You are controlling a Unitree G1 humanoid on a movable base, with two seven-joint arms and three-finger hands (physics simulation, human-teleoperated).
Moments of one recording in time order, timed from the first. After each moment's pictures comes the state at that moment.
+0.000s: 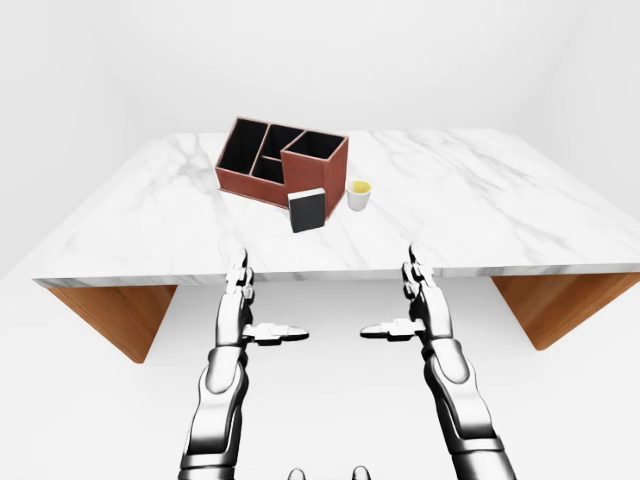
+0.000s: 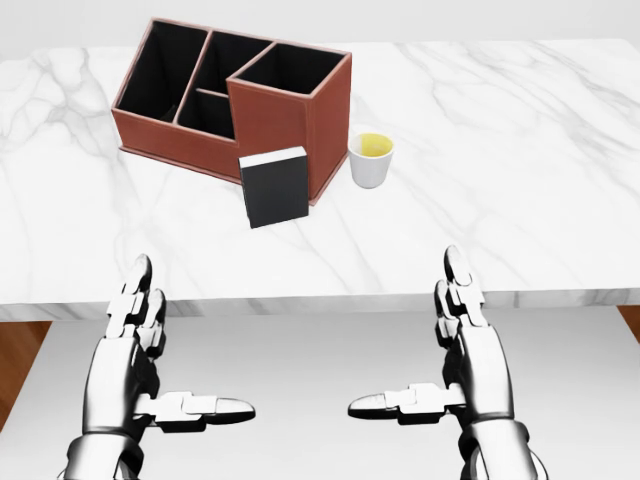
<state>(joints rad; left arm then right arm) 0.00 0.01 0.02 -0.01 -0.01 0.00 -0.02 -0.01 -0.01 -0.01 0.02 0.00 -0.03 0.02</state>
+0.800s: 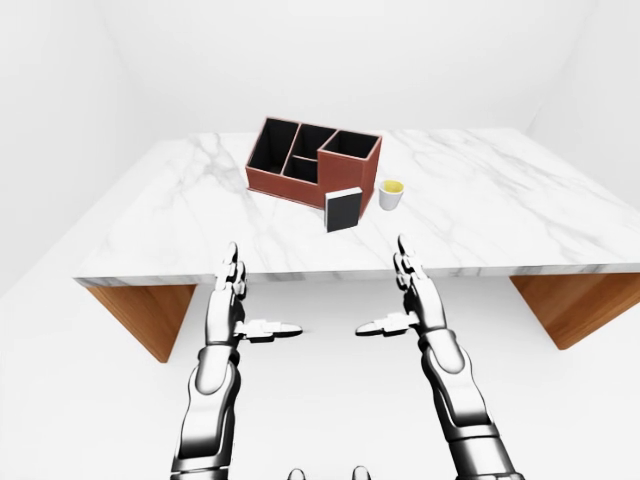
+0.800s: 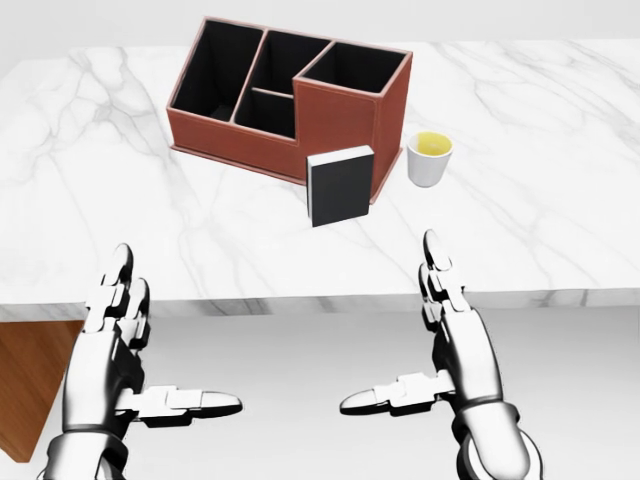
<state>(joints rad) 0.01 0.02 0.05 -0.08 -0.02 0.01 -0.03 -0.07 -0.02 0.00 0.09 -0.06 -0.09 0.08</state>
